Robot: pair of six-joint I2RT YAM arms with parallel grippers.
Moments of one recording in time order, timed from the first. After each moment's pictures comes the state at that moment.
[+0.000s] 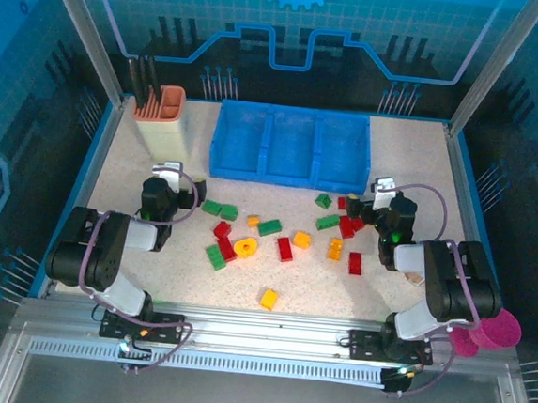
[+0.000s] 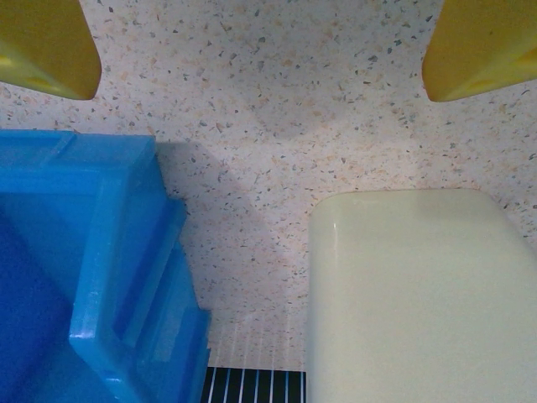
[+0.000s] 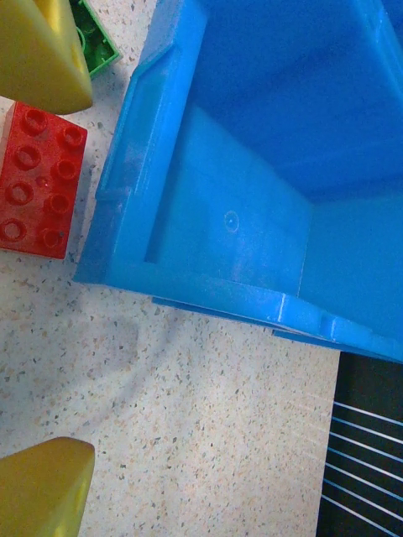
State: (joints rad) left arm -0.01 1.56 0.38 0.81 0.00 -0.09; right arm 0.05 1.54 0.39 0.79 -0.11 -0.09
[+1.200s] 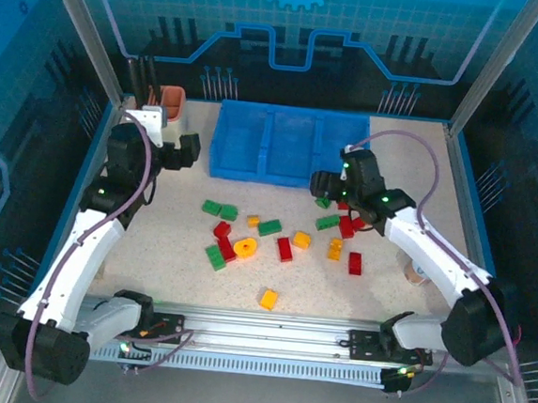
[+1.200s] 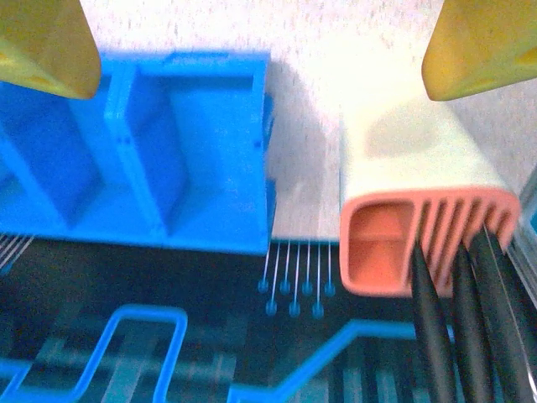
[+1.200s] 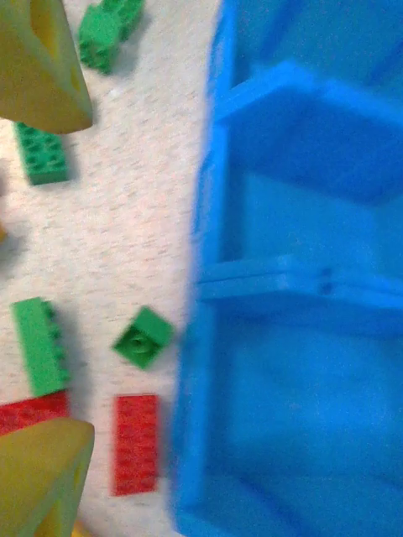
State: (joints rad) left arm -0.11 1.03 1.03 -0.38 -0.04 -0.17; right arm 0.48 1.35 1.06 -0.52 0.12 0.48
